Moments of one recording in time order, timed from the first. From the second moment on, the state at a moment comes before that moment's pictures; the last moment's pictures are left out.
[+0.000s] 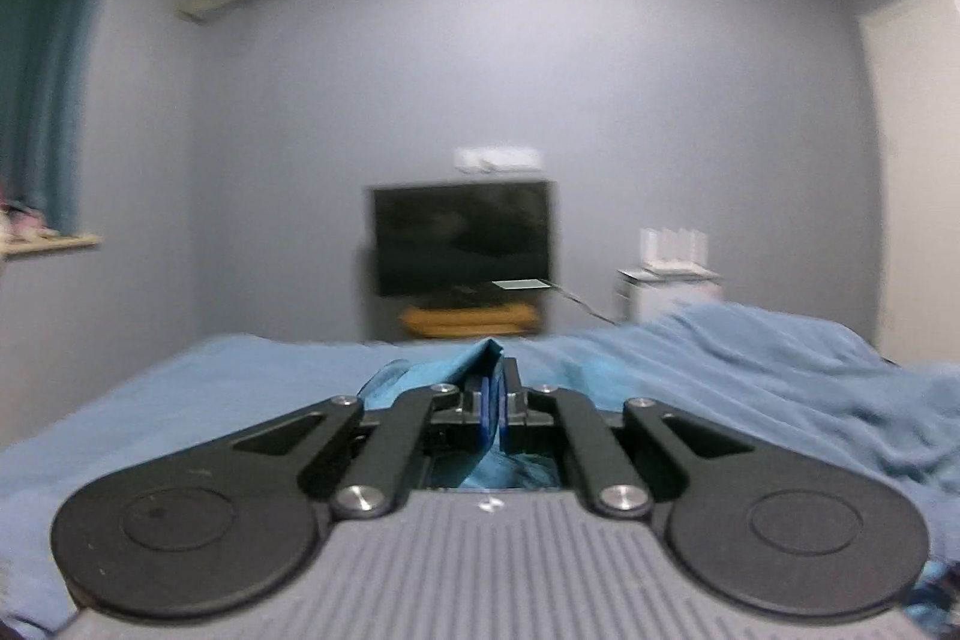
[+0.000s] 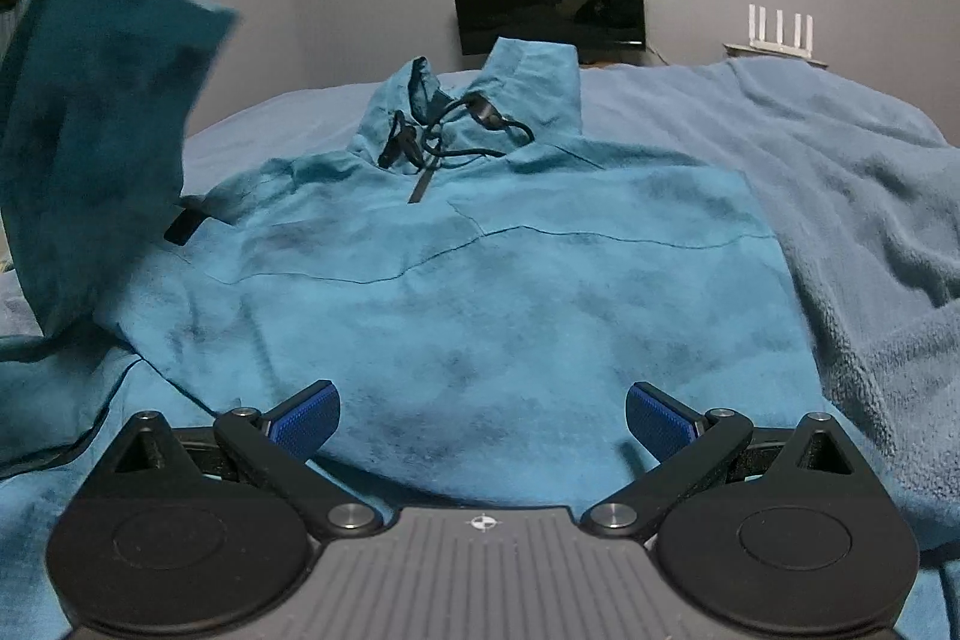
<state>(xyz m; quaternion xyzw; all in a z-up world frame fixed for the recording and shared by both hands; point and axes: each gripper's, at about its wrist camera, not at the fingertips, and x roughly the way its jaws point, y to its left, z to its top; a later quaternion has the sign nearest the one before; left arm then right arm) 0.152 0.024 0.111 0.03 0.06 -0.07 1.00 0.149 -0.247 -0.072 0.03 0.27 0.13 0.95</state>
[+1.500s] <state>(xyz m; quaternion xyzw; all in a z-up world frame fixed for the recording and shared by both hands) 0.093 0.125 -0.035 -0.13 0.27 0.01 0.95 0.123 -0.009 -0.082 -0.36 0.17 0.26 0.88</state>
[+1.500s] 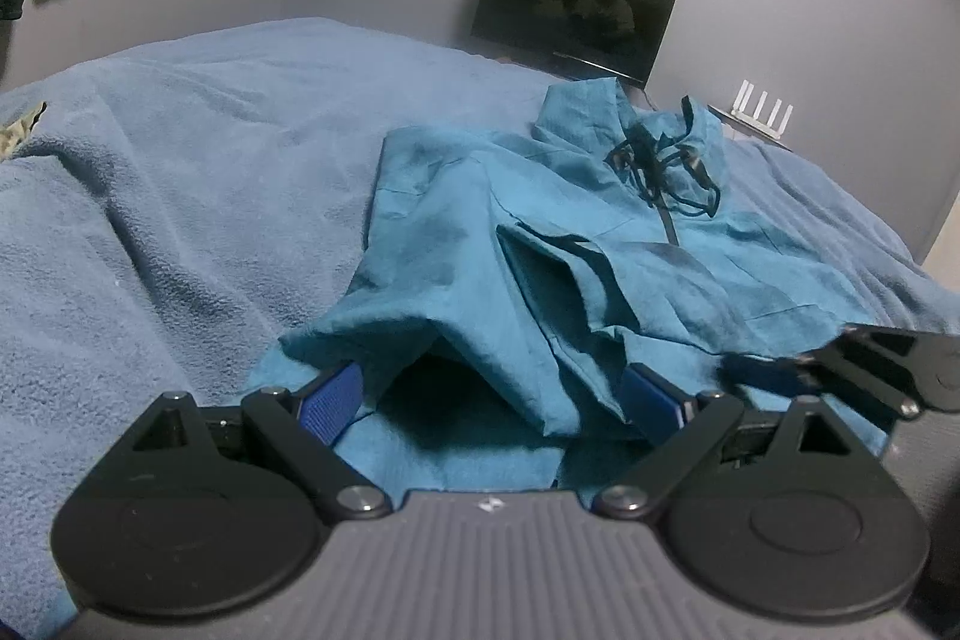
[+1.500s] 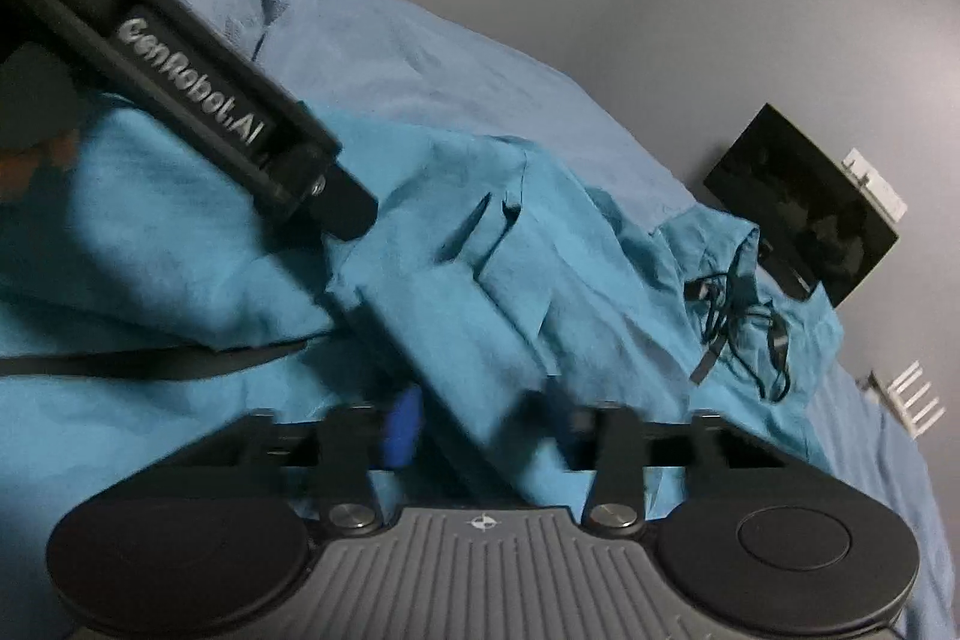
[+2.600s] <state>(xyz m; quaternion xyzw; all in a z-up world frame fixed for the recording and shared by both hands) 0.095 0.124 -0.039 -0.13 0.28 0.03 0.95 0.194 -0.265 -0.073 0.28 0.26 0.02 0.93</state>
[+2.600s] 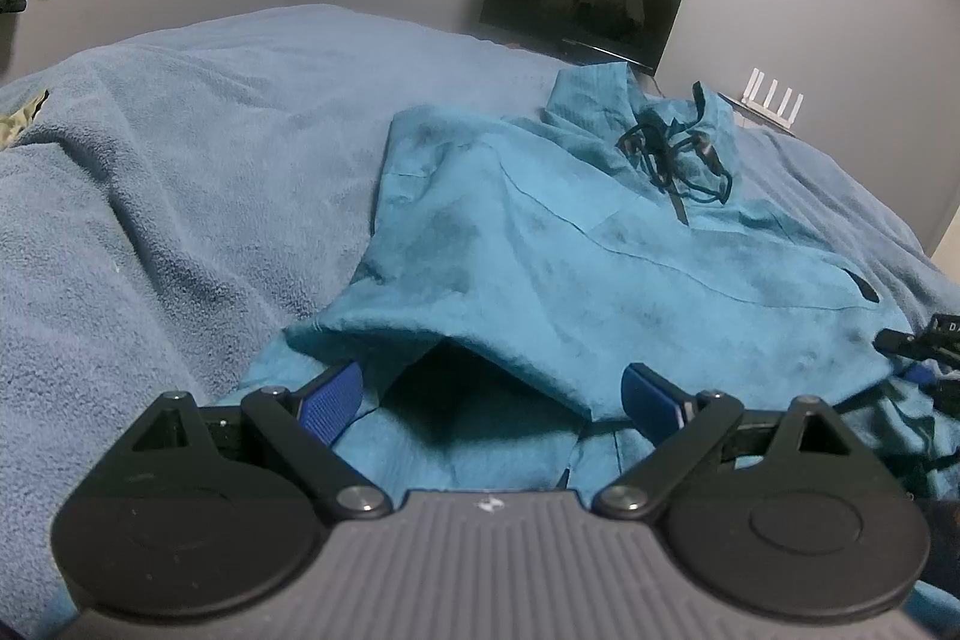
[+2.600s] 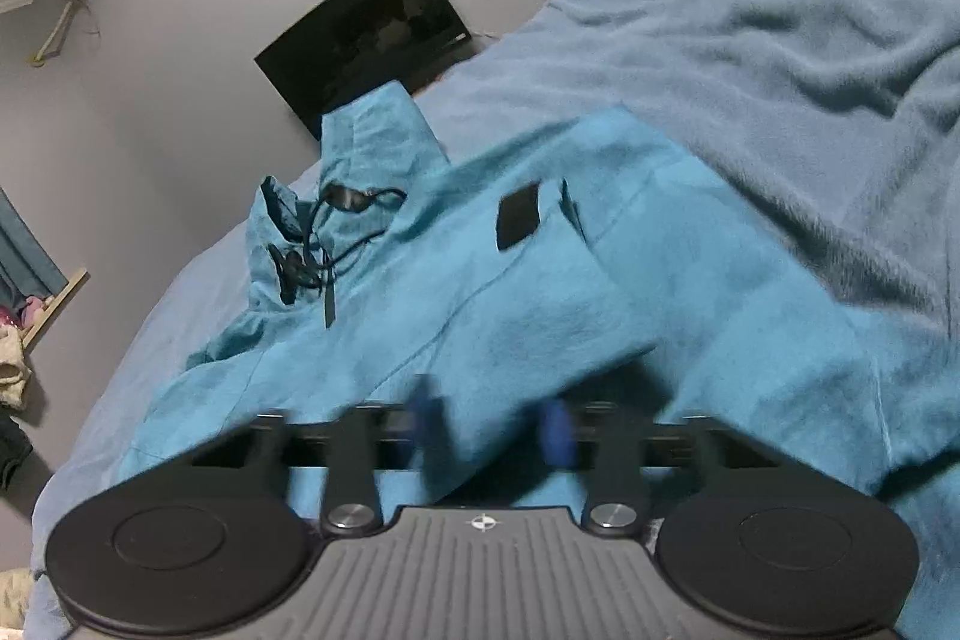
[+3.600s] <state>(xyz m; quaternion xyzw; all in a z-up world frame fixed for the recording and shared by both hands) 0.034 0.125 0.028 -0.09 0.21 0.07 0.97 0.066 -0.322 0.050 0.02 0.12 -0.02 0.99</state>
